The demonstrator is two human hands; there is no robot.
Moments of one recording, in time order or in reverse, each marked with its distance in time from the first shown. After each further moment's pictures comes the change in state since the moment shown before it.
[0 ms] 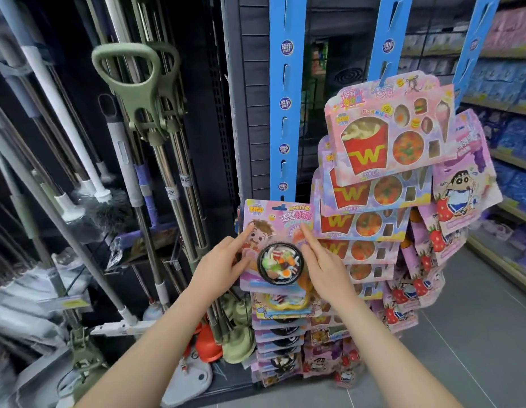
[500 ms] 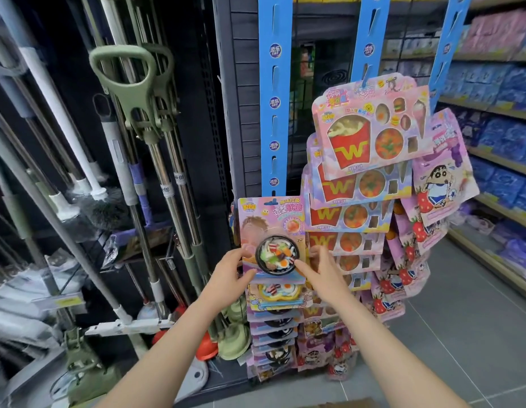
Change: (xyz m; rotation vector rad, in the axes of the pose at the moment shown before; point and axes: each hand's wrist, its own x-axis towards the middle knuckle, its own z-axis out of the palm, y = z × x) left_hand -0.026 0.010 0.032 -0.305 -0.118 -0.171; right_hand -0.020 0.028 0.005 0.077 -0.029 0.209
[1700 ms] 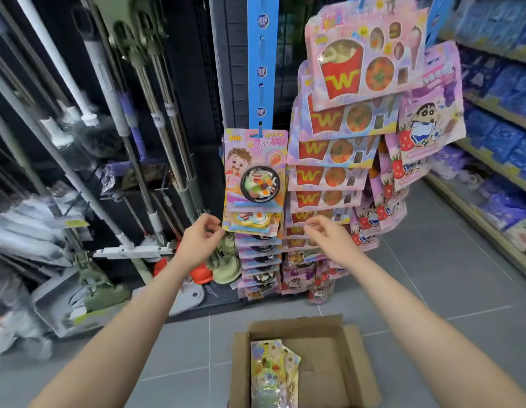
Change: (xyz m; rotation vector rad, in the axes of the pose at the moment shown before) left_hand -0.083 -0.006 0.003 -0.096 0.098 -0.295; right_hand -0.080 0.022 -0.041 -0.026 -0.189 0.025
